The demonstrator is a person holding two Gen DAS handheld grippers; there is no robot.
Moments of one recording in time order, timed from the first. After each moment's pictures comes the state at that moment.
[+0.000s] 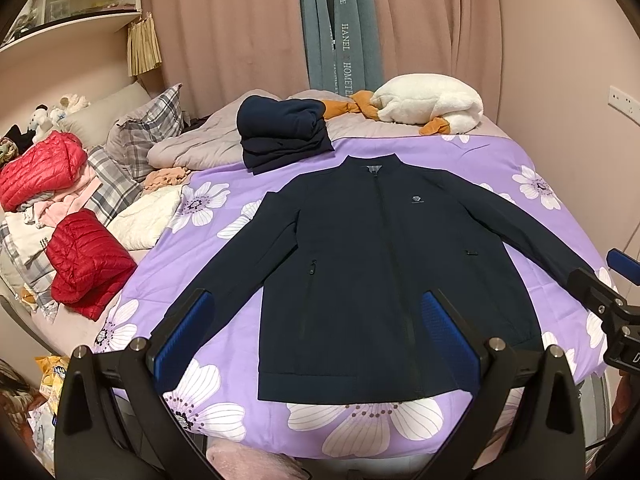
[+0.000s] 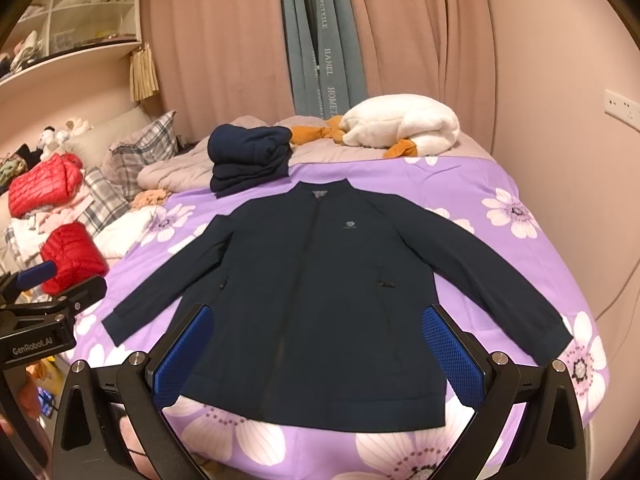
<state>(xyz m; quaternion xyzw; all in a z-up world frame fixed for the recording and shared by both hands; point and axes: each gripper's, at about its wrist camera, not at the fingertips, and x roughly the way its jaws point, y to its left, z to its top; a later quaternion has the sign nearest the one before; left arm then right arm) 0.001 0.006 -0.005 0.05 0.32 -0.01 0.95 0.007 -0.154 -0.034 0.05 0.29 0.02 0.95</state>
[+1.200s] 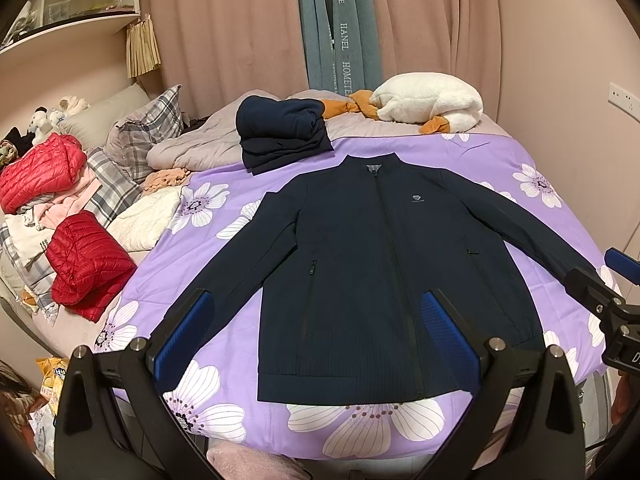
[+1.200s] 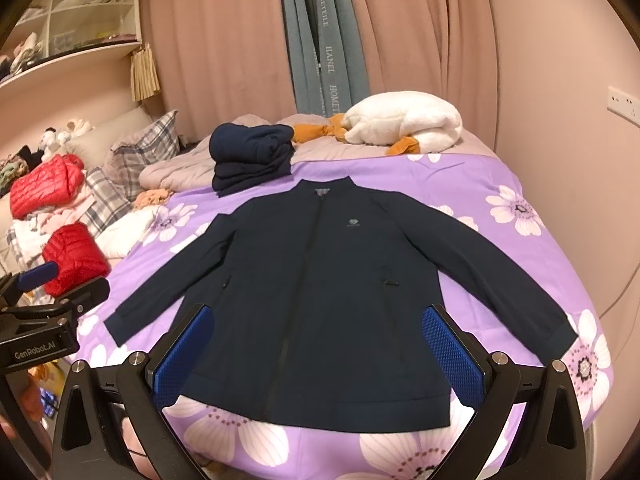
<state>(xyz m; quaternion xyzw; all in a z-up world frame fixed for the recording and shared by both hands) 0.000 0.009 -0.005 0.05 0.32 -0.01 0.95 0.010 -0.147 -0.035 0.05 0.29 0.03 0.95</state>
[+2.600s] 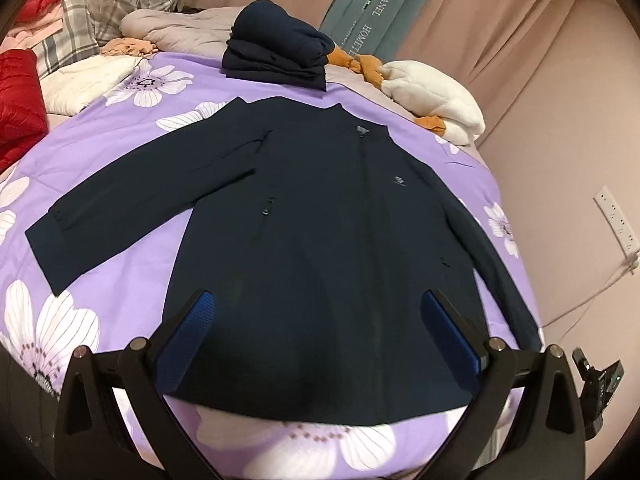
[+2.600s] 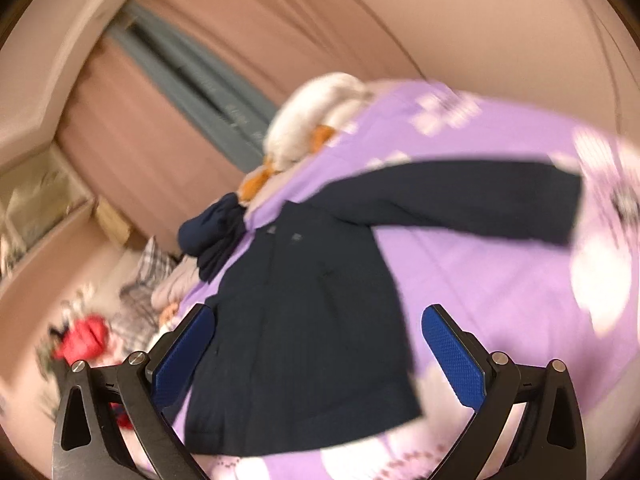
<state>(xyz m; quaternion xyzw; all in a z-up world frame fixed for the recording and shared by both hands) 0.077 0.072 -0.123 -0.18 0.40 -0.10 0.89 -0.035 -0.324 -0.170 0.39 0.21 0.01 0.89</state>
